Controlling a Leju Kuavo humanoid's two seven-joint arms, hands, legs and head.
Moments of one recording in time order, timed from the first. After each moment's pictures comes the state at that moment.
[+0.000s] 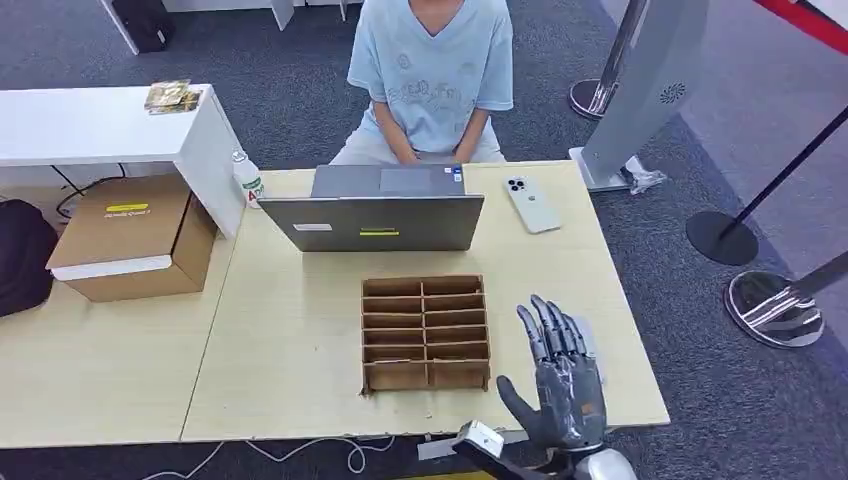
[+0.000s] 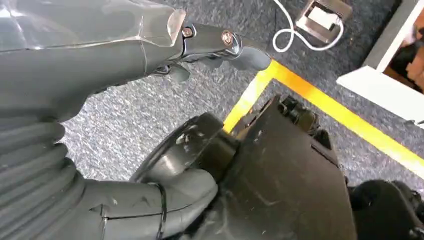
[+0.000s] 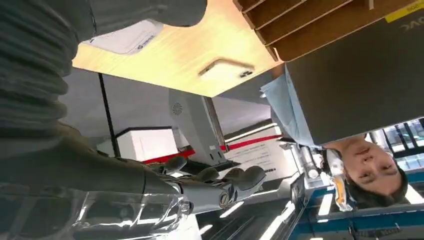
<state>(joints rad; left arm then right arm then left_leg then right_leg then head) -0.03 -0.11 0.72 -0.20 -1.41 -0.02 -0.57 0.21 -0.10 0.44 -1.73 1.31 -0.52 0.08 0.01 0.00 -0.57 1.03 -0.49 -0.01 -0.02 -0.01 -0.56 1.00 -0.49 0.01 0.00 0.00</state>
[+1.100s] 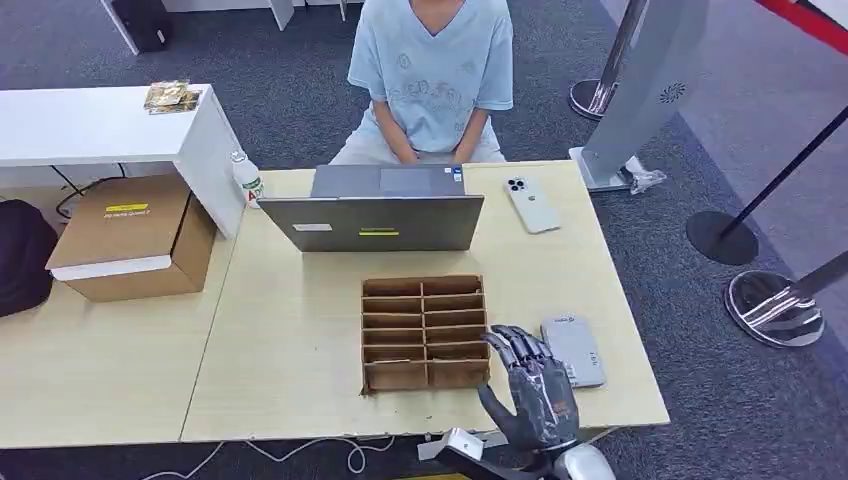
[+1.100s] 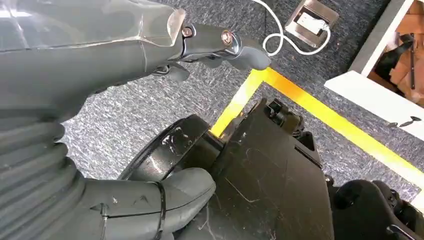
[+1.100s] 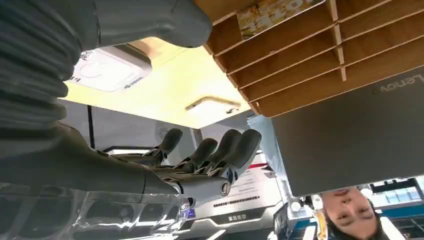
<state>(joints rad) -0.03 -0.12 0.72 -0.20 -1.42 -0.01 -0.61 0.15 -0.10 0.50 -1.60 1.27 -0.48 0.04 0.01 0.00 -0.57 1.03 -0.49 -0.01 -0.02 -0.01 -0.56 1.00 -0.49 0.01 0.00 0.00</state>
